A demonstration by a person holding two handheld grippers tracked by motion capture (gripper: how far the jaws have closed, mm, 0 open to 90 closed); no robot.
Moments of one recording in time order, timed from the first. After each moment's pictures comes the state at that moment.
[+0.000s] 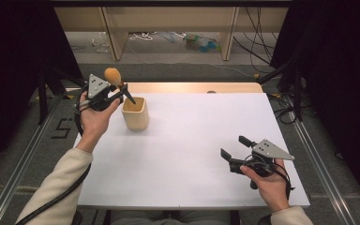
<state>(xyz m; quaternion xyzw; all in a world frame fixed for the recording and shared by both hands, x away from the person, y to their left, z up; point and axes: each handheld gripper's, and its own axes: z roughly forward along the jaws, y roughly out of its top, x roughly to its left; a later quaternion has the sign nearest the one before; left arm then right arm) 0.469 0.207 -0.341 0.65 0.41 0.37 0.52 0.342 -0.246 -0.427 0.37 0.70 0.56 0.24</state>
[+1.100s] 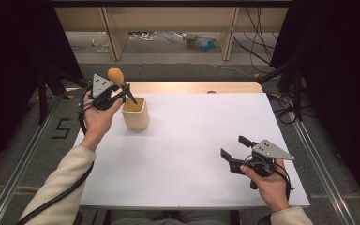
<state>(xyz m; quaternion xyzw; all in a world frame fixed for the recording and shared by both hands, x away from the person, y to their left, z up) 0.479 0.203 -0.349 0.65 0.41 0.37 0.52 0.342 -0.247 -0.427 0.37 0.70 0.56 0.24</state>
